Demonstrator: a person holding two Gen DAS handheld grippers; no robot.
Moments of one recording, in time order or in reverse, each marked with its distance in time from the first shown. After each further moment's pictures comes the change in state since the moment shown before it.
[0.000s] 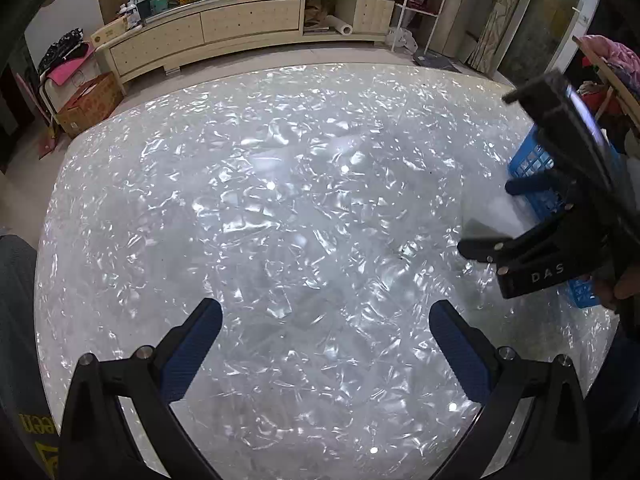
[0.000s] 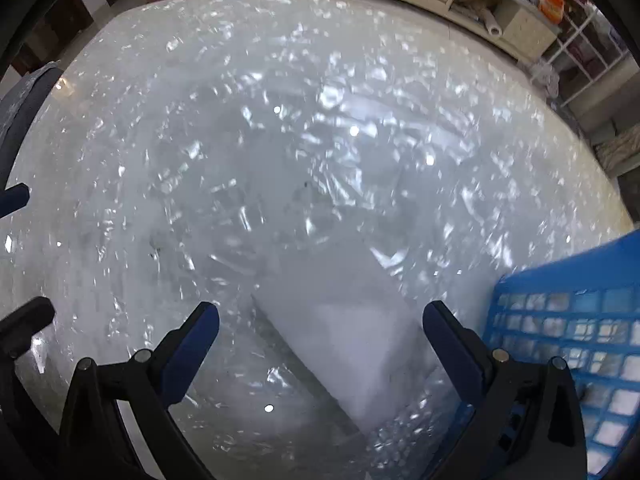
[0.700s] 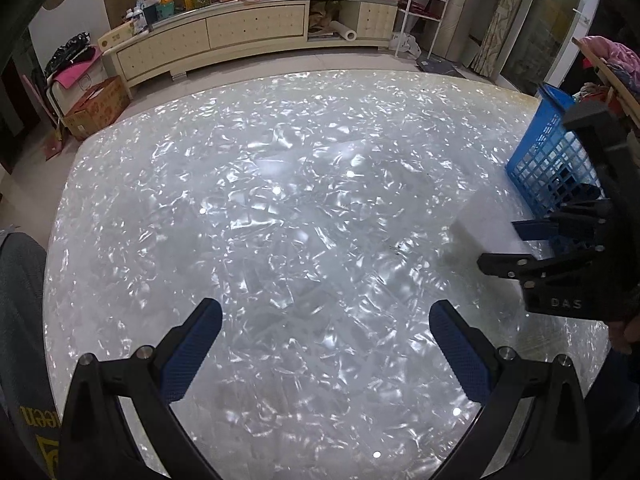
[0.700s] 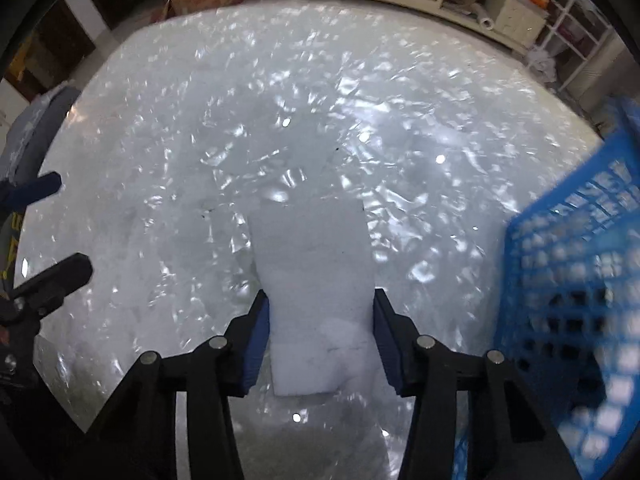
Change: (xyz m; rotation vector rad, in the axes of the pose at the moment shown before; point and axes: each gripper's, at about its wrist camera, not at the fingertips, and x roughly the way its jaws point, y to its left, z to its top) left arm -0.017 -0.005 -0.011 0.000 -0.022 0.027; right arm -0.035 0.032 -0.074 0.072 -0.078 0.054
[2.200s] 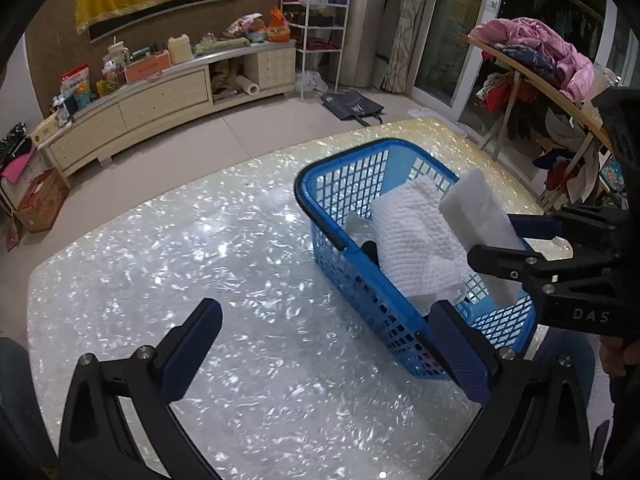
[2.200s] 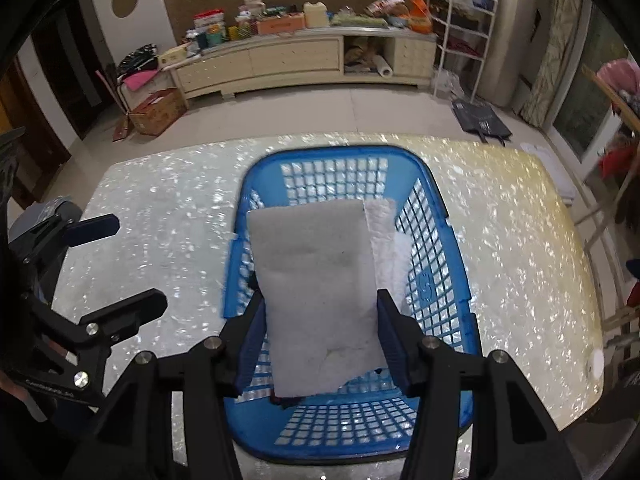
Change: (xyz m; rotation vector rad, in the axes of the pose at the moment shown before) left arm -0.064 -0.210 0.076 0.208 -0.128 -0.156; right arm -0.156 -0.148 -0.085 0.245 -0.288 -0.048
